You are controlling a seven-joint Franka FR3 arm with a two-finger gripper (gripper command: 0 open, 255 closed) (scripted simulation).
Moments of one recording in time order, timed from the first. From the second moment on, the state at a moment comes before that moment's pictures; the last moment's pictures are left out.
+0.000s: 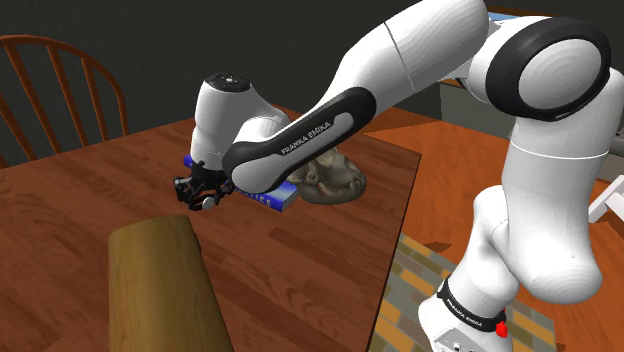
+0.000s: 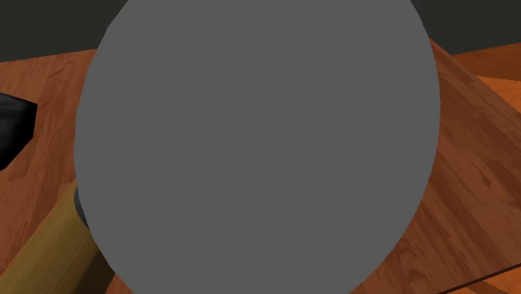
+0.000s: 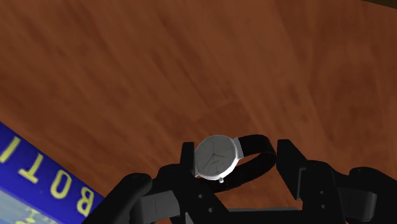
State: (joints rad) arm 0.53 0.33 -0.06 -1.97 -0.23 2.58 0.97
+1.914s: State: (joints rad) arm 0.53 0.17 -0.05 -1.81 -0.18 2.26 0.90
